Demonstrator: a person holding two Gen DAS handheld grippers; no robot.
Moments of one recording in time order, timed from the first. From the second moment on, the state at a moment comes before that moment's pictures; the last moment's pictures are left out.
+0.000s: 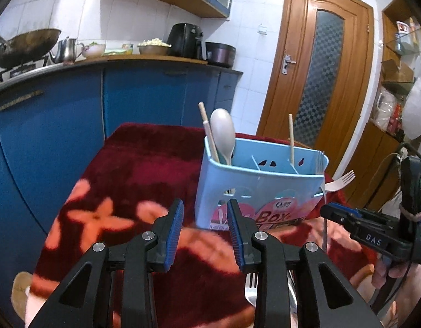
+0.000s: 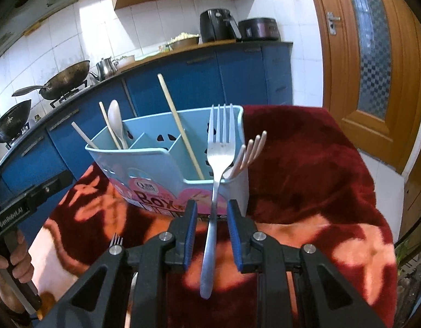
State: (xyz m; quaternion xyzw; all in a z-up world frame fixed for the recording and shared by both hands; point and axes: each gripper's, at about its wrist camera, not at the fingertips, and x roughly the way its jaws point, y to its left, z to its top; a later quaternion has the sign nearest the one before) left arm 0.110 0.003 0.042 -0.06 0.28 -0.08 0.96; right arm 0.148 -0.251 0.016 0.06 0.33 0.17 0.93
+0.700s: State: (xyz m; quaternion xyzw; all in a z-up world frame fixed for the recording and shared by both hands) left arm 0.115 0.008 0.032 -0.08 0.29 -0.09 0.95; right arm 0.137 -0.262 0.025 0.11 0.30 0.21 0.92
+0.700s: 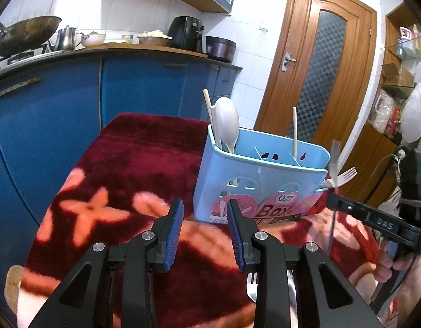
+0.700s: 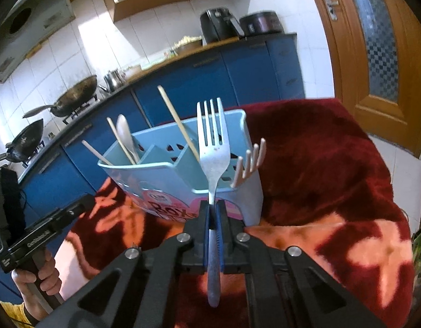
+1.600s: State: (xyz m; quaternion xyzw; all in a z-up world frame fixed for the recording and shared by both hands) left arm 0.118 0.008 0.027 -0.08 0.29 -0.08 0.95; right arm 0.171 -0.254 0.089 0.11 0.13 0.14 0.98
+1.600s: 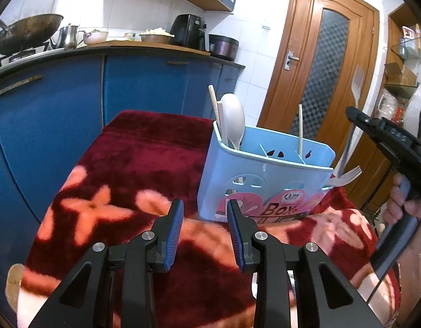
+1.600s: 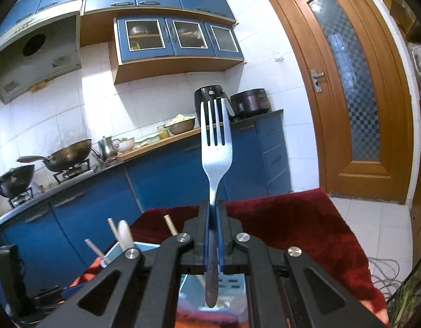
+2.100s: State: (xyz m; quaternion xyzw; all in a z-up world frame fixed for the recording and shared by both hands) left arm 0.116 0.009 0.025 -0.08 0.30 -0.08 0.95; right arm 0.177 -0.251 0.065 0.09 0.18 0.14 0.97
